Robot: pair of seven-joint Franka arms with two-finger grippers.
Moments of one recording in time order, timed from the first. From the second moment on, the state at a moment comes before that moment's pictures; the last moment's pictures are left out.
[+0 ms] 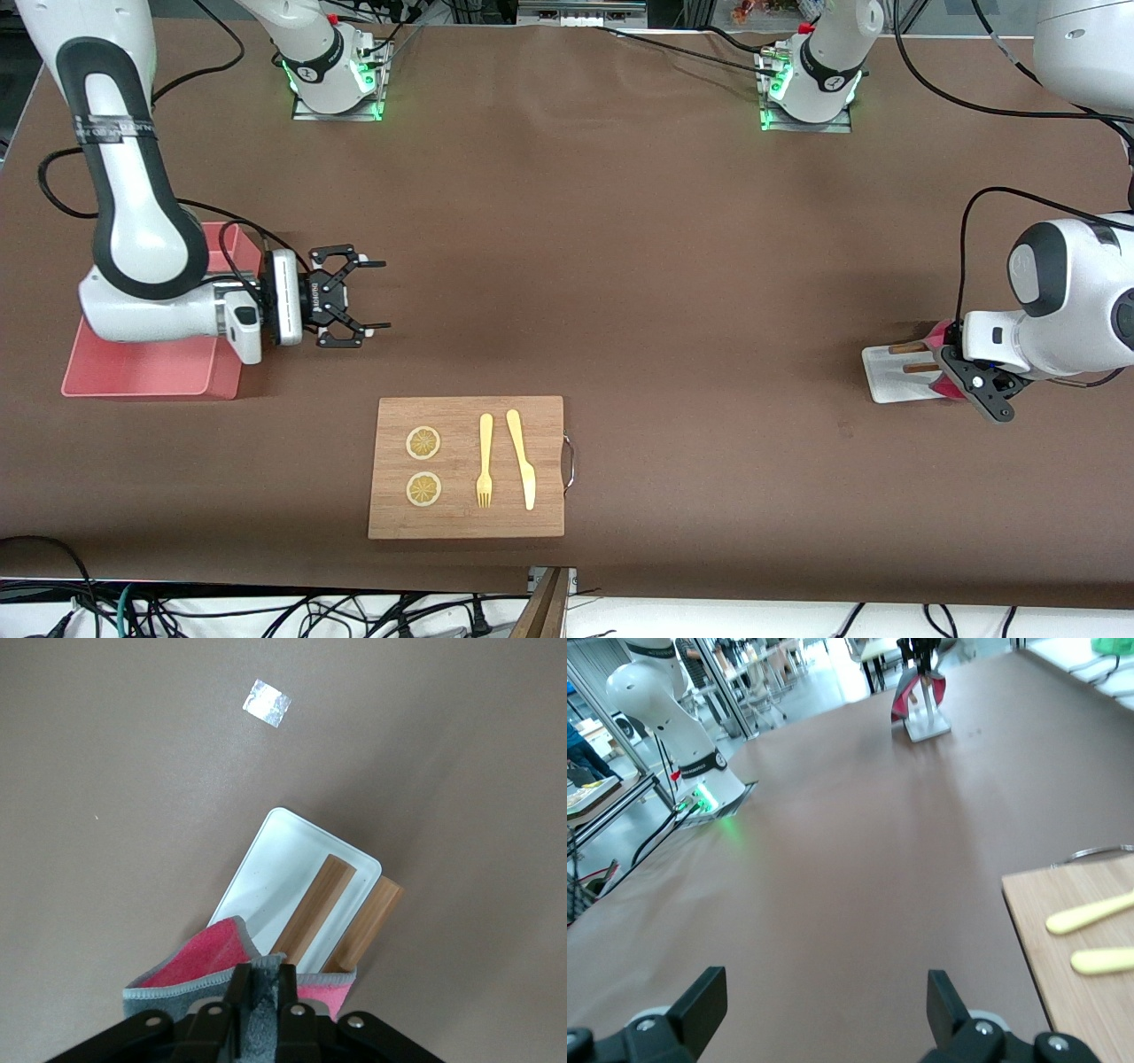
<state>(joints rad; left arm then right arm) 0.11 0.51 0.03 -1.65 0.09 2.06 1.03 0.05 0.46 0.03 -1.81 1.07 1.75 -1.93</state>
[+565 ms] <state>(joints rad) 0.10 0.46 0.03 -1.64 0.09 2.05 1.04 0.05 0.46 0.10 -1.85 1.26 1.77 -2.02</state>
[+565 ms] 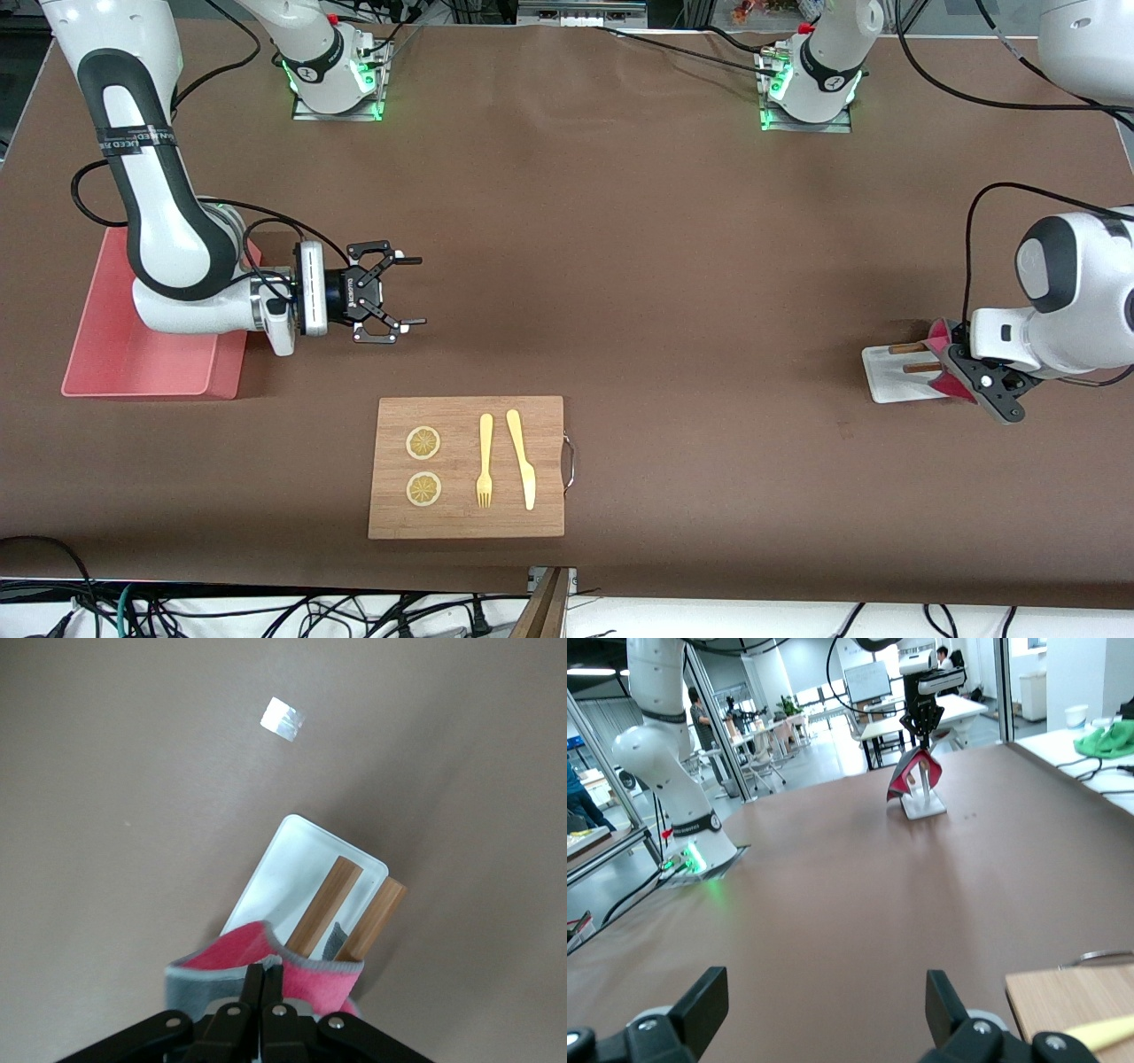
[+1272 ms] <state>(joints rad) 0.09 0.38 -0.10 -1.25 0.01 1.38 0.85 0.05 0.43 0.13 -1.86 1.35 1.77 -2.04</state>
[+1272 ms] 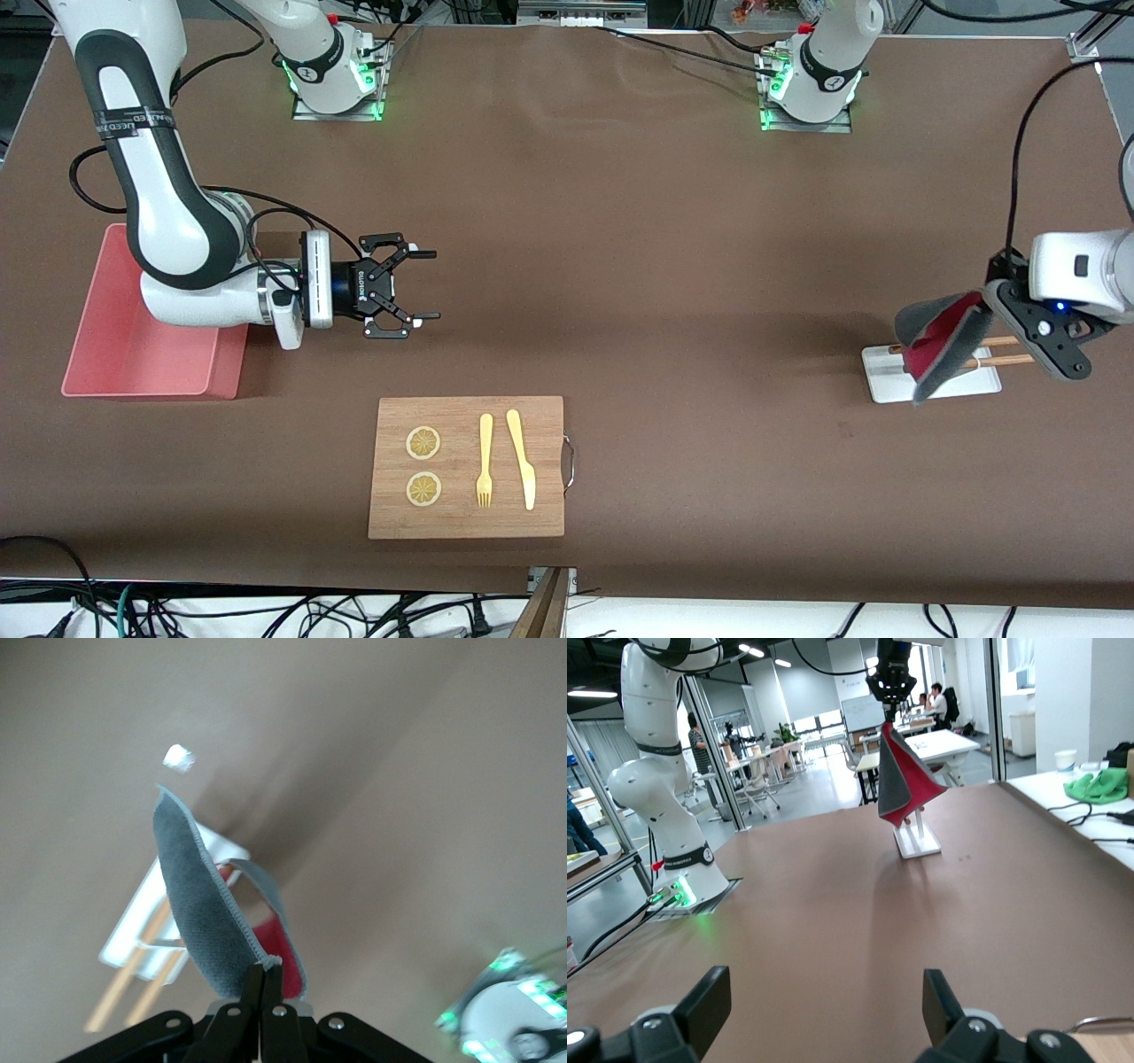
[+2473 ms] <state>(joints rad) -0.23 0.38 -0.40 -1.23 -0.32 1.73 0.25 0.16 0.49 0.18 -1.89 1.71 1.81 -2.15</state>
